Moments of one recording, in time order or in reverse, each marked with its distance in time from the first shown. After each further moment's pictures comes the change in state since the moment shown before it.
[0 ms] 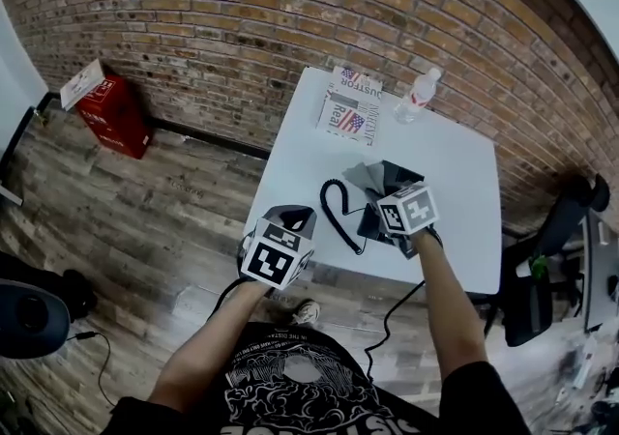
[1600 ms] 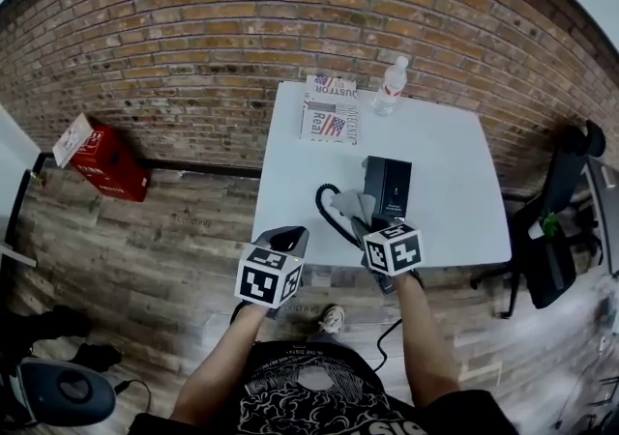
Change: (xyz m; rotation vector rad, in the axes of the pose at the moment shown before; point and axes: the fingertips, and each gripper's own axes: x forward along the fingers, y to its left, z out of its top) left arm -0.029 -0.008 -0.011 -0.032 0.005 -0.069; right arm -0.034 0.071 -0.027 0.290 -0.192 -0.084
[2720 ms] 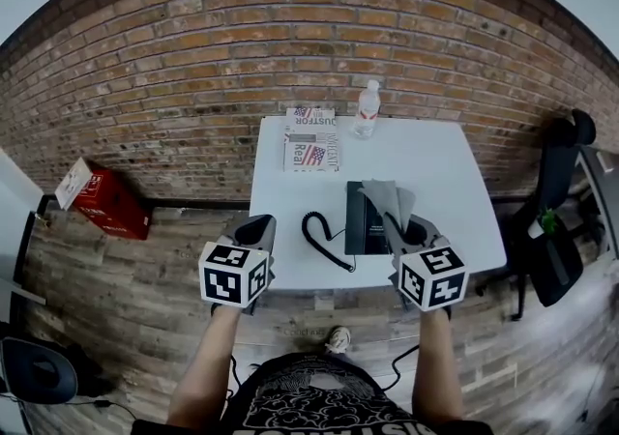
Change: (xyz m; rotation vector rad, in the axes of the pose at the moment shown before) left arm -0.030 0.022 0.107 0.099 -0.133 0.106; right arm -0.153 -0.043 0.093 -0.008 -0.359 -0.197
